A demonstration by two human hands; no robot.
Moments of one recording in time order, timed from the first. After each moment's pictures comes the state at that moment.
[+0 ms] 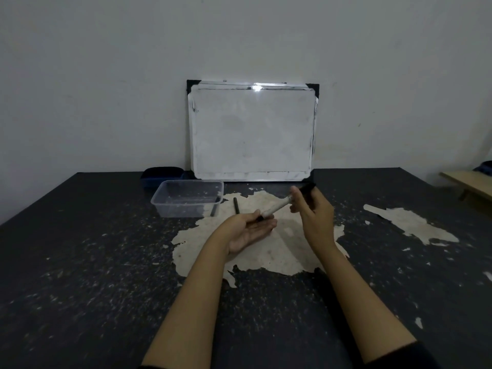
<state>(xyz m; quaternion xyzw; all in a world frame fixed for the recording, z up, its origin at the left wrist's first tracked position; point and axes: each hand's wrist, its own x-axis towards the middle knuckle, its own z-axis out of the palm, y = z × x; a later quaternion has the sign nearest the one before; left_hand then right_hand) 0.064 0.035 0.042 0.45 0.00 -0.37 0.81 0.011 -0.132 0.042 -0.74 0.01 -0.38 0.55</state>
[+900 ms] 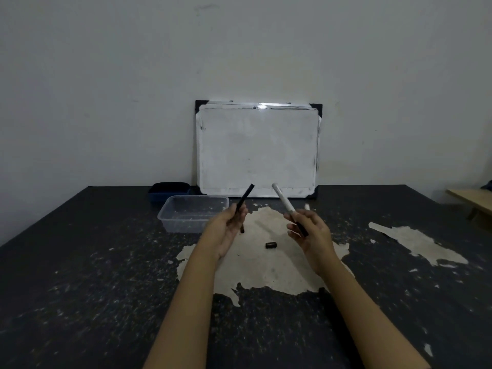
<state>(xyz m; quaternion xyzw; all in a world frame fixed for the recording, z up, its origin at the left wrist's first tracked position) 0.082 0.066 0.060 0.35 0.00 -0.18 0.92 0.008 -0.128 0.050 -0.53 0.06 -0.18 0.83</state>
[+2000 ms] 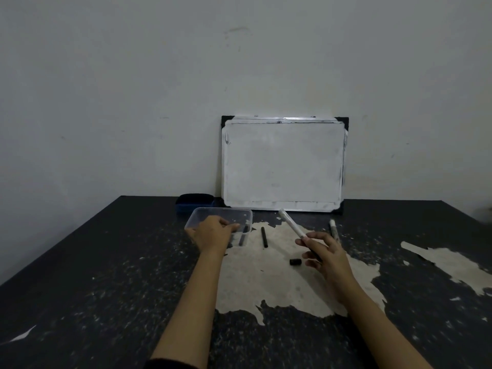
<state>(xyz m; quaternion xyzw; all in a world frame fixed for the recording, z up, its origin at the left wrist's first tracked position) 0.128 0.118 0.054 0.92 0.07 0.18 0.34 0.010 -0.114 0.042 -0.64 0.05 -0.14 0.75</state>
